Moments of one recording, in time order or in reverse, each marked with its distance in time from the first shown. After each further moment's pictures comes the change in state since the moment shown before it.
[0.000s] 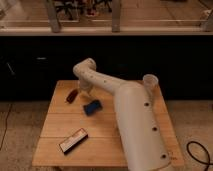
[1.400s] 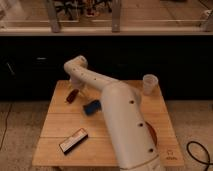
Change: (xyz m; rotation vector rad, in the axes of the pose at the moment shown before) arm -0.023 -0.051 -0.001 -0.006 -0.027 -0.017
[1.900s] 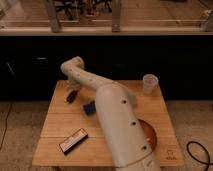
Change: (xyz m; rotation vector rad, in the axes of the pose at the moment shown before) arm -0.006 -0.007 0.016 -0.038 -0.011 -0.006
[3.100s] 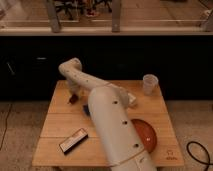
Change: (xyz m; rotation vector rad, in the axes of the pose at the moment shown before) arm -0.003 -0.003 0.015 -0.046 -0.016 -0.027
